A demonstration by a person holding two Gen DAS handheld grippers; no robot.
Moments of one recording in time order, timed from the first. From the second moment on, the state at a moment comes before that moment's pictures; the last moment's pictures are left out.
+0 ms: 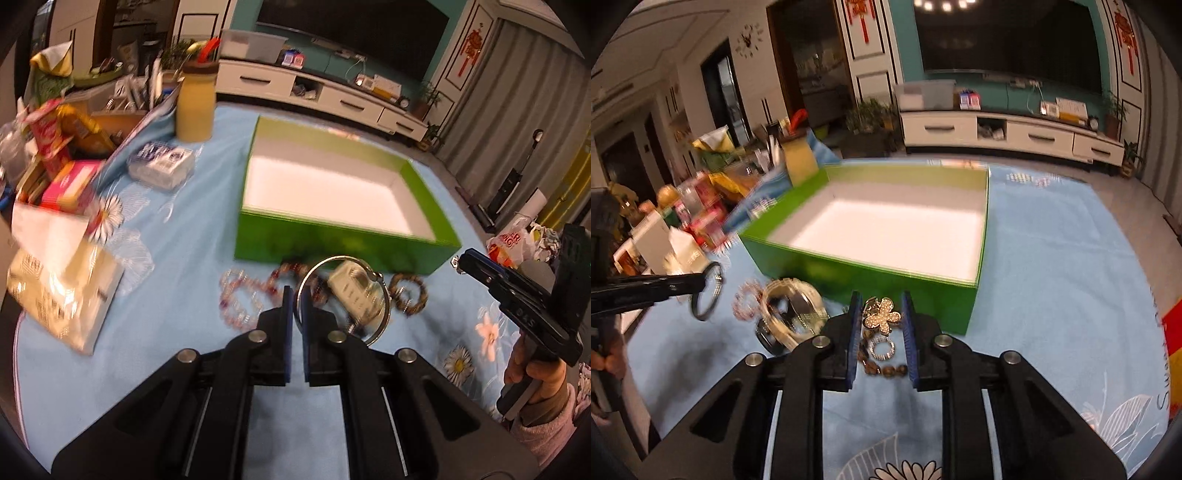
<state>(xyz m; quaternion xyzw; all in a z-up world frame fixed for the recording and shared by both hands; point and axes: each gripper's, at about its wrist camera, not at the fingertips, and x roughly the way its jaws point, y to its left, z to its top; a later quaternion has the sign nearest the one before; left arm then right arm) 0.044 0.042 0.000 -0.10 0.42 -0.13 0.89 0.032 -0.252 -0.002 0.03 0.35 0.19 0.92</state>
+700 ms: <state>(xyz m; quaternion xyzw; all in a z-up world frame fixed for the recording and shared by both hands) 0.174 -0.002 0.000 -0.05 0.43 -0.10 0.89 0.115 -0.238 -0.002 0.03 0.34 0.16 0.93</state>
